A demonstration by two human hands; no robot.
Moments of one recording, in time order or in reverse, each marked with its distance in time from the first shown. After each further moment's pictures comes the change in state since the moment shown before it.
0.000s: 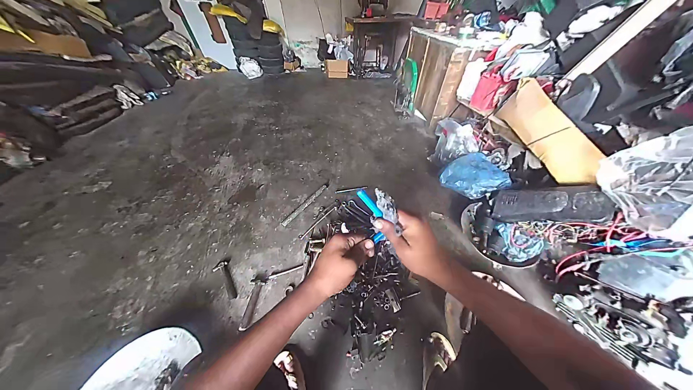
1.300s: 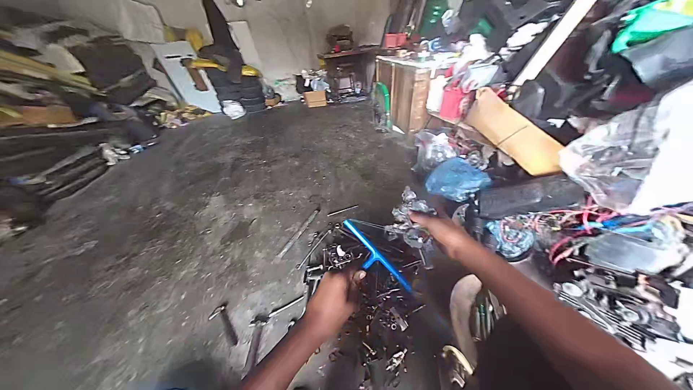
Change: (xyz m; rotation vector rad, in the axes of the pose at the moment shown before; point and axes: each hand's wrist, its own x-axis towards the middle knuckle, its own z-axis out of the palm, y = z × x) left_hand -0.008 0.004 0.008 0.712 -0.064 -0.011; right_hand 0.014 0.051 -0.079 0.547 0.173 0.819
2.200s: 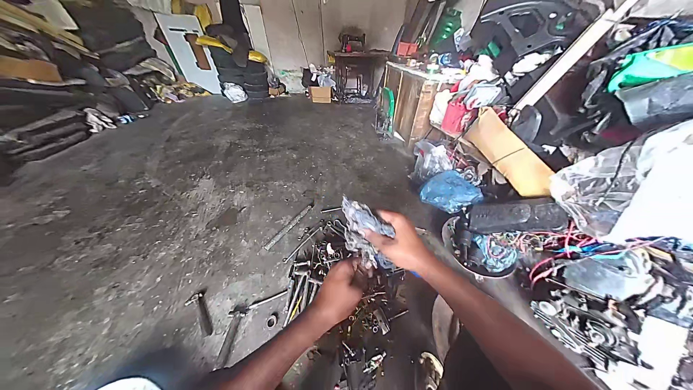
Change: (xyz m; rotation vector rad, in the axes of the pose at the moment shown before) left_hand 0.015 0.022 0.014 -0.485 0.014 -0.044; right_hand -0.039 -0.026 0.067 -0.470 -0.295 -0.607
